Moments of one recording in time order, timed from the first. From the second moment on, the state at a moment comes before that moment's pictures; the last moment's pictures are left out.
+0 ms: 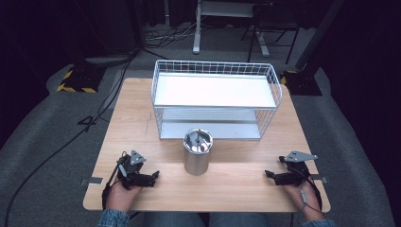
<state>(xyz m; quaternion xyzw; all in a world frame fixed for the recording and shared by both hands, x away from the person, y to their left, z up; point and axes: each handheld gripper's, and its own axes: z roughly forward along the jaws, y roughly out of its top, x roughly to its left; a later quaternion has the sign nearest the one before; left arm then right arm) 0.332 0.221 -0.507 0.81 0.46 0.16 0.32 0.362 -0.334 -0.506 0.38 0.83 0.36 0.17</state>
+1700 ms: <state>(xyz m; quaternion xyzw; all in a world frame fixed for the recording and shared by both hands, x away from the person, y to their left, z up) 0.303 0.179 -0.425 0.77 0.36 0.17 0.50 0.361 -0.332 -0.506 0.38 0.83 0.36 0.17</state>
